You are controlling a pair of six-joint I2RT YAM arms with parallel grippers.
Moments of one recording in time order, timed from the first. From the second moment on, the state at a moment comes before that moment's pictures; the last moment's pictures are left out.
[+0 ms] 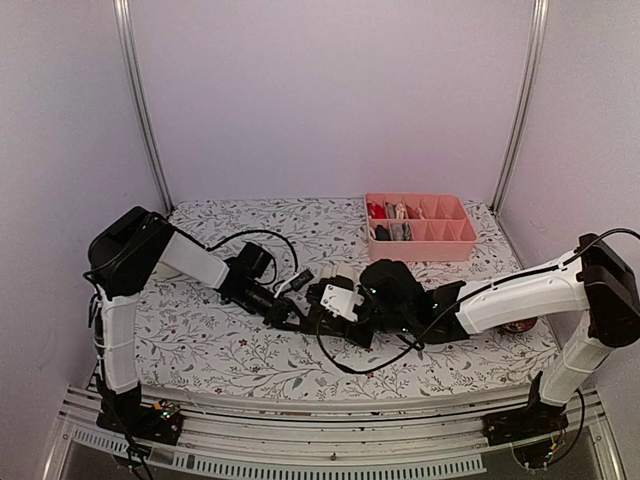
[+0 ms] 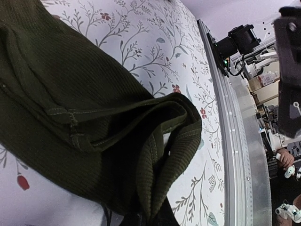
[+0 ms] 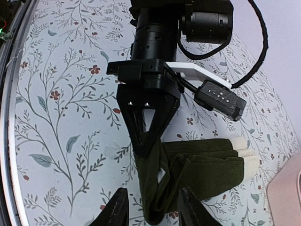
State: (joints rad) left arm -0.58 2.11 1.07 -0.02 1.05 0.17; right arm 1.09 1.65 0.92 0.13 0.11 -0.33
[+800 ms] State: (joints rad) left arm -0.60 2.10 1.08 -0.02 0.93 0.17; right arm 1.15 1.91 1.01 0.12 0.21 -0.50
